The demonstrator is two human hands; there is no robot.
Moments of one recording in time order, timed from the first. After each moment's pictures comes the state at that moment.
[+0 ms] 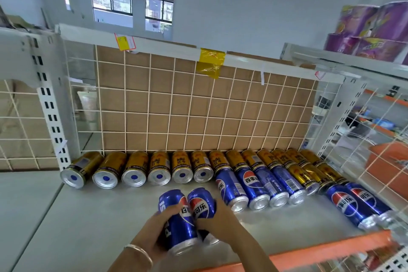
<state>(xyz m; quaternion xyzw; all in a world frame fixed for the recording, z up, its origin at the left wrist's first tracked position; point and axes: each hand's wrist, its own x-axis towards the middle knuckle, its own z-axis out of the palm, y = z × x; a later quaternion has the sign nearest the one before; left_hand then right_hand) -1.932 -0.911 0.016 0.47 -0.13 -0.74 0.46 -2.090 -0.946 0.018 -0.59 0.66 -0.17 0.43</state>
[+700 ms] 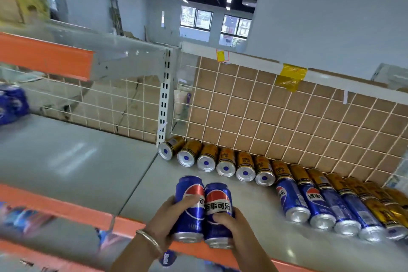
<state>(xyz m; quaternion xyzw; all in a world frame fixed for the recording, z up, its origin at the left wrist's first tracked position) -1.849 -0.799 0.035 0.49 -0.20 -0.61 0.59 -2.003 -0.866 0.019 -0.50 0.46 -0.27 0.68</state>
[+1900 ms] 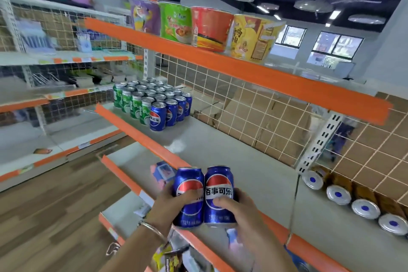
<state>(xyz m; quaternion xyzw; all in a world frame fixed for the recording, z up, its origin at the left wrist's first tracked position) -1.542 -0.548 0.028 0.56 -0.16 -0.35 0.74 -1.661 -0.673 0.042 -0.62 0.30 -0.14 0.72</state>
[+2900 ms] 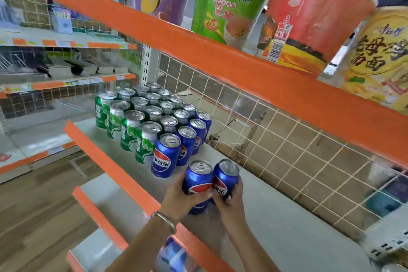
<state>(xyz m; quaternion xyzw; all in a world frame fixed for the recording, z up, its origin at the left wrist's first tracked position) -1.268 -0.698 -0.029 0.60 -0.29 -0.24 0.71 -1.367 -0.814 -0.046 -0.71 0.30 -0.34 0.54</state>
